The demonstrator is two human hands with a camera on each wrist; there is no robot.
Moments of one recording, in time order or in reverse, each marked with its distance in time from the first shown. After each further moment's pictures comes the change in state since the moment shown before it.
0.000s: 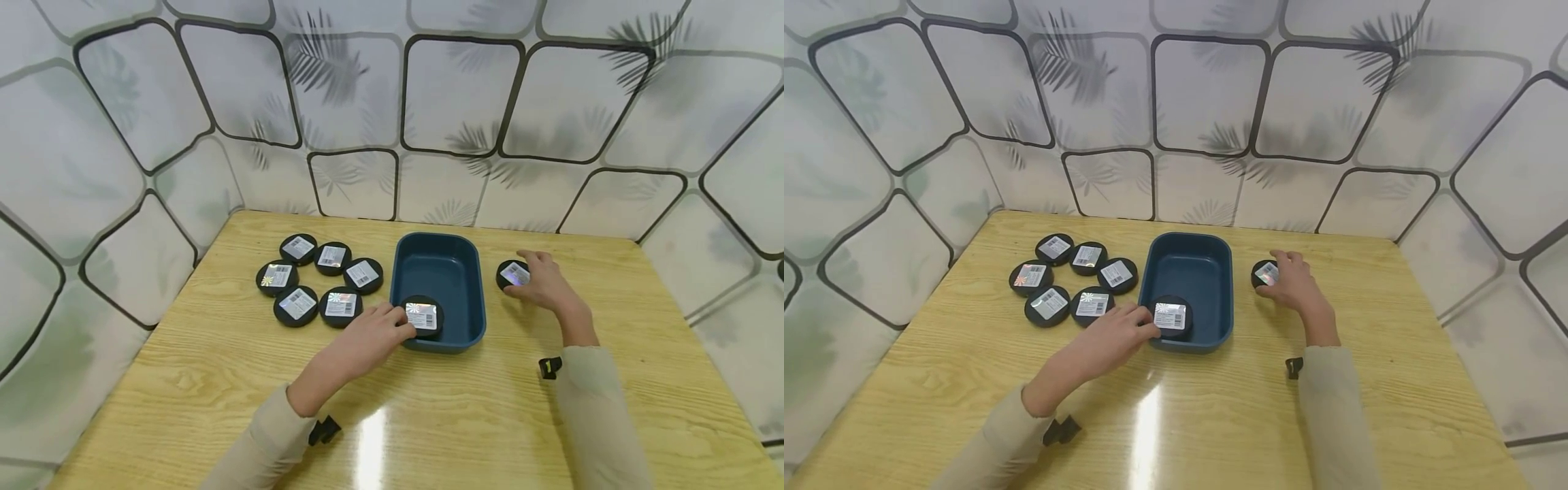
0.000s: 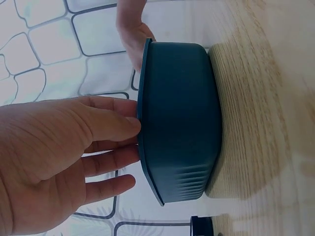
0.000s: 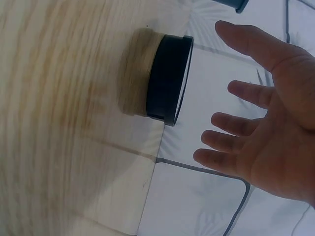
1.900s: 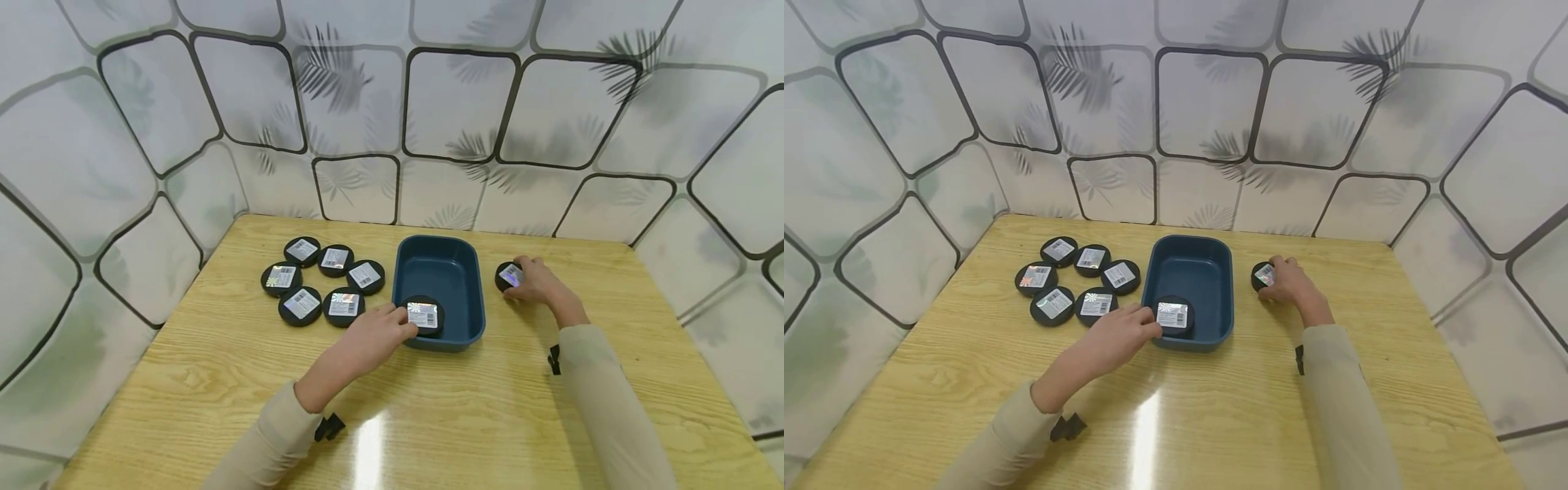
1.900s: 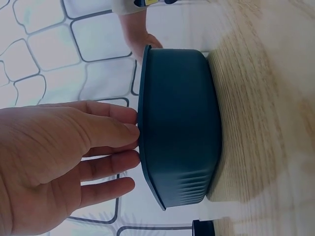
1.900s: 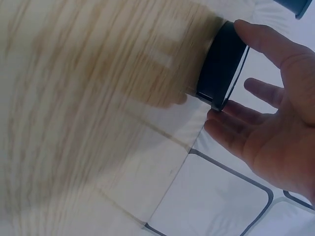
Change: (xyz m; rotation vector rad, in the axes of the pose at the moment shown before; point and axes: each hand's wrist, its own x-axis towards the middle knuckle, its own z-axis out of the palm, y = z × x) left_hand -0.001 0.007 0.001 0.055 0.035 -0.009; right_hand 0.021 0.017 0.007 -0.071 -0.070 0.004
